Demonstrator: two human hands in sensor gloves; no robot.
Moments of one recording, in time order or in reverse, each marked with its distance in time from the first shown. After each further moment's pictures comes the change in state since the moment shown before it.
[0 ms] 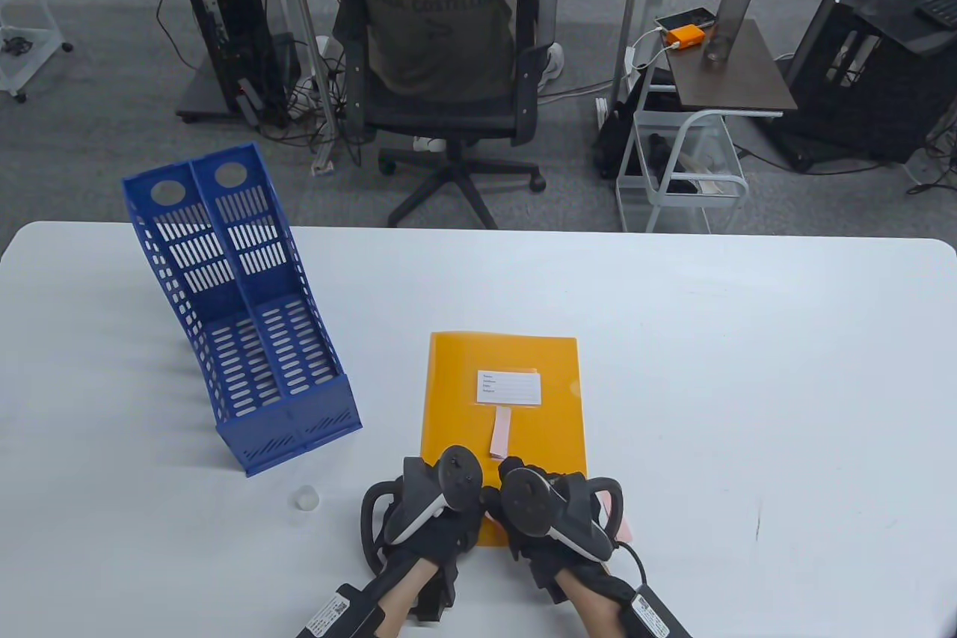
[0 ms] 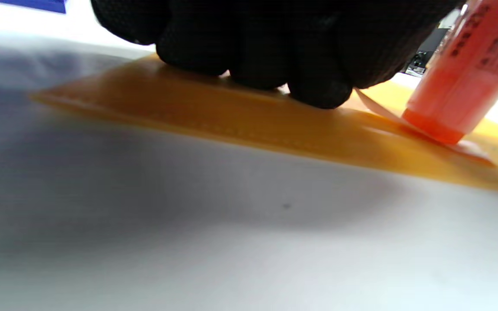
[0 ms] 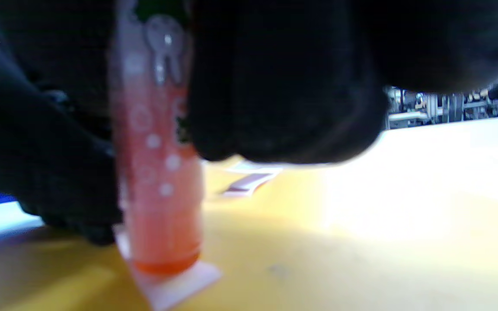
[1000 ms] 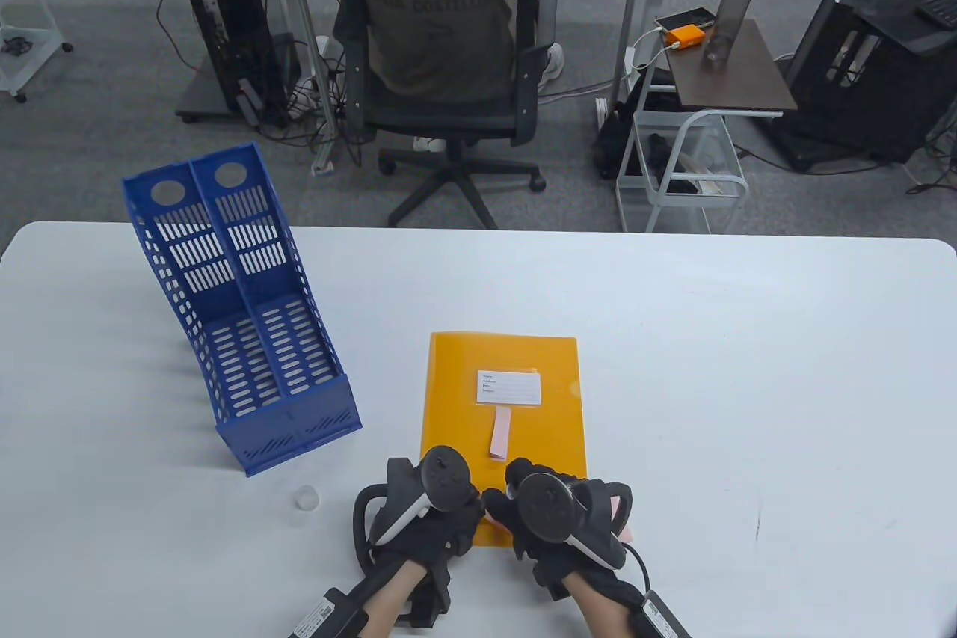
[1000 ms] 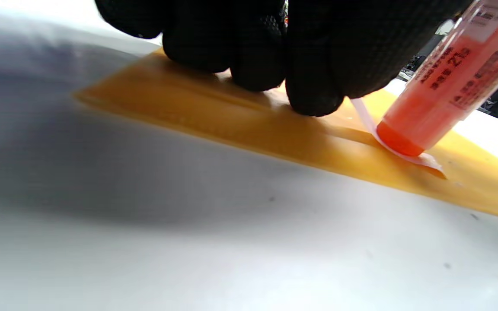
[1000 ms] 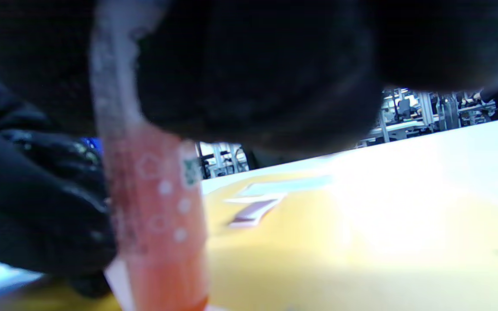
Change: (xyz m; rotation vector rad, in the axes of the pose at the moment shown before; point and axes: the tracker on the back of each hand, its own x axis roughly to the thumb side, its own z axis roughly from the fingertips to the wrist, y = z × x) left_hand -0.013 0.002 0.004 -0.075 -0.028 0.119; right_hand -0.011 -0.005 0.006 -0.080 0.030 -0.111
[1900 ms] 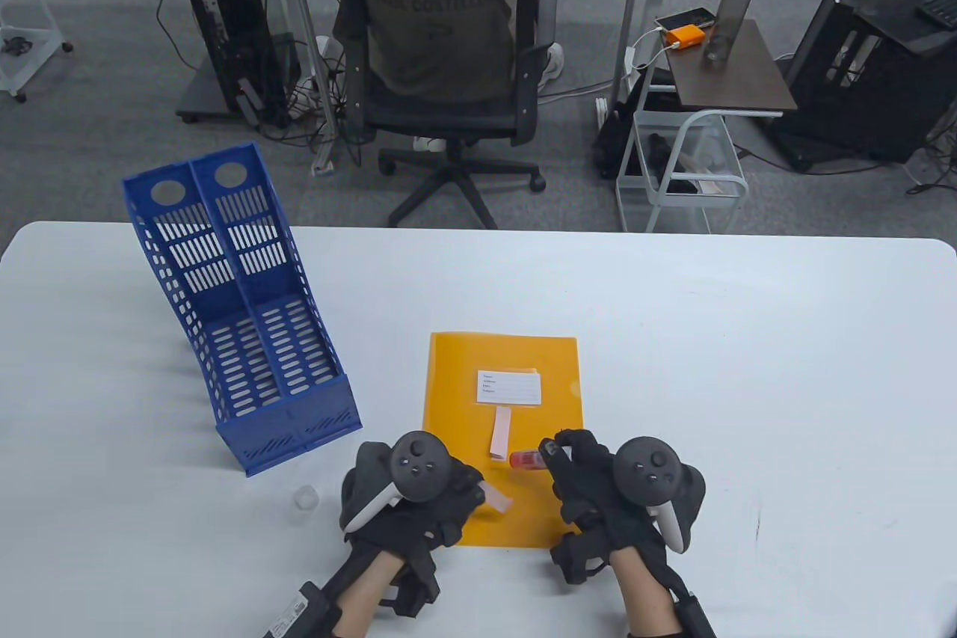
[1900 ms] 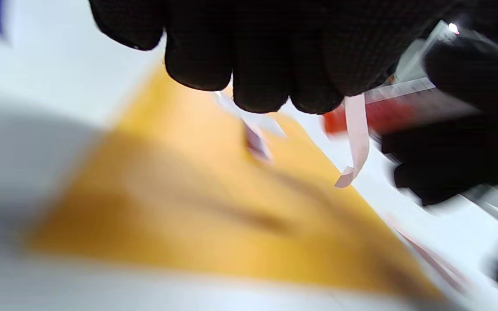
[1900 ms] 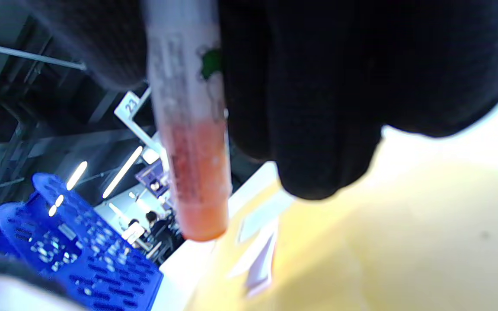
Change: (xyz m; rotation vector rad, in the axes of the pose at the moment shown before) left_hand 0.010 0.031 0.013 -0.046 -0.220 0.161; right_hand -0.080 -0.014 -0.004 -0.050 0.270 -0.531
